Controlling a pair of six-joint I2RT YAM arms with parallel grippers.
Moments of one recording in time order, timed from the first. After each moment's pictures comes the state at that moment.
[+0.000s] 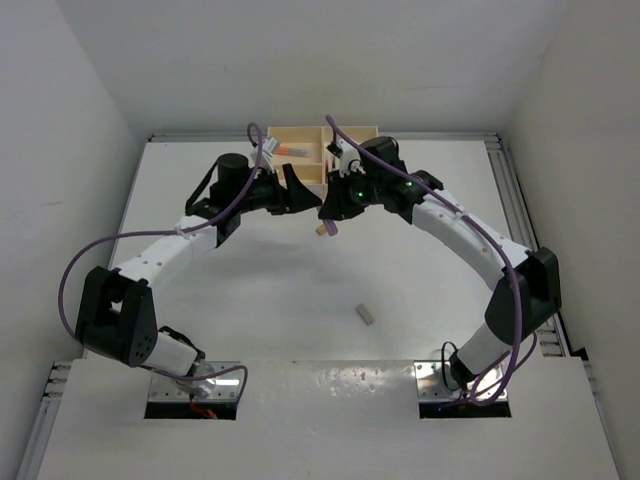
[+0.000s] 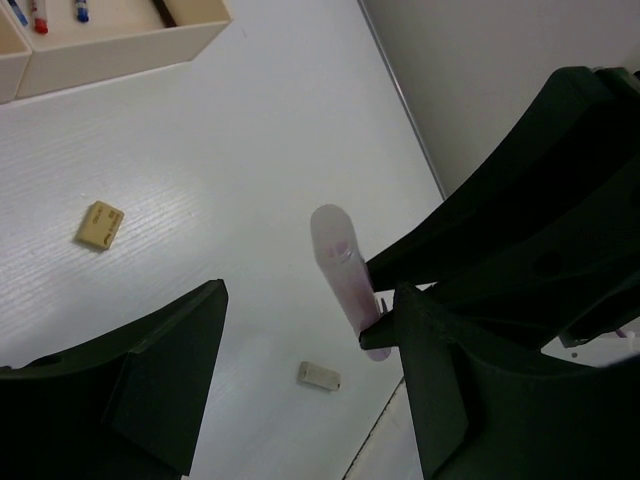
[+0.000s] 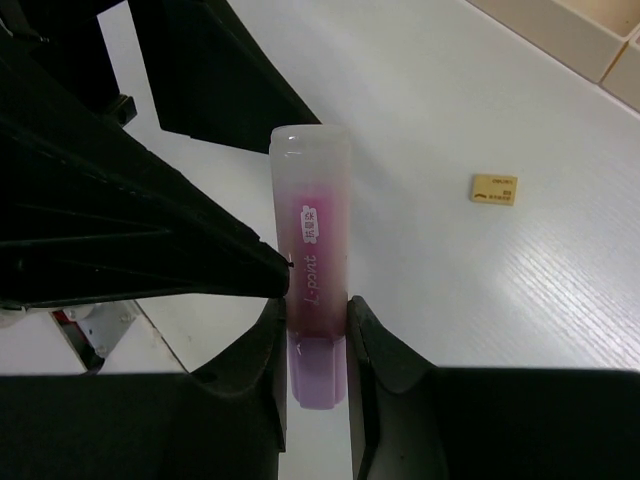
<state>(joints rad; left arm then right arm) -0.37 1.44 1.04 0.07 0.59 -0.61 0.57 1.62 1.40 -0.48 -0.38 0.18</state>
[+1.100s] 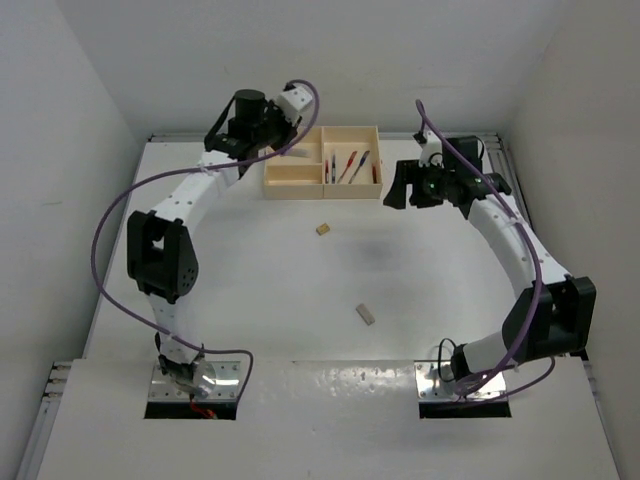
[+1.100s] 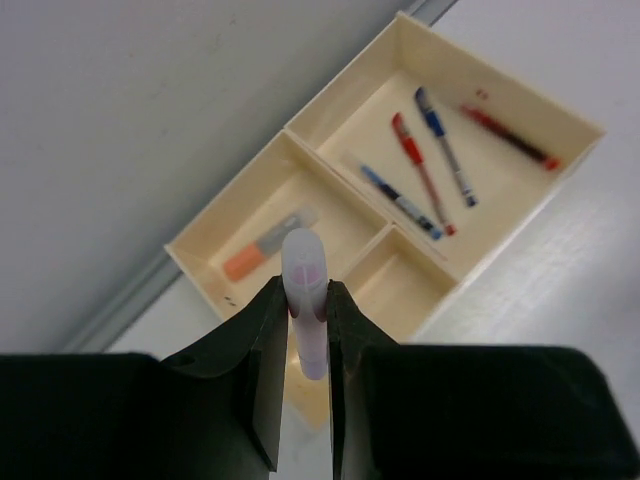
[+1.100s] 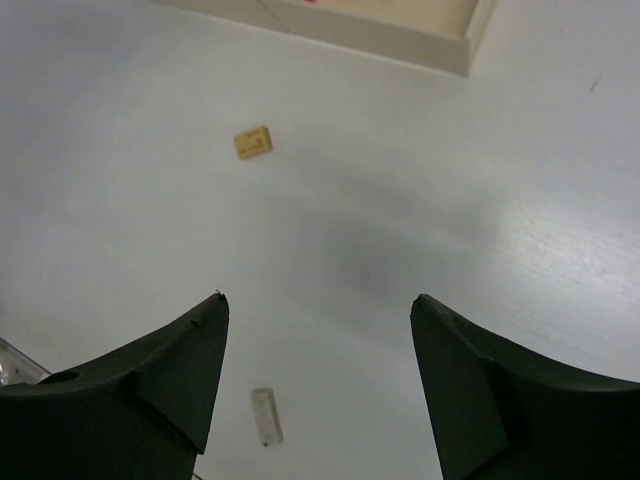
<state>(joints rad) -0.30 1.87 1.75 -0.21 0.30 0.34 0.18 1.46 1.27 -0.54 -0.37 0.11</state>
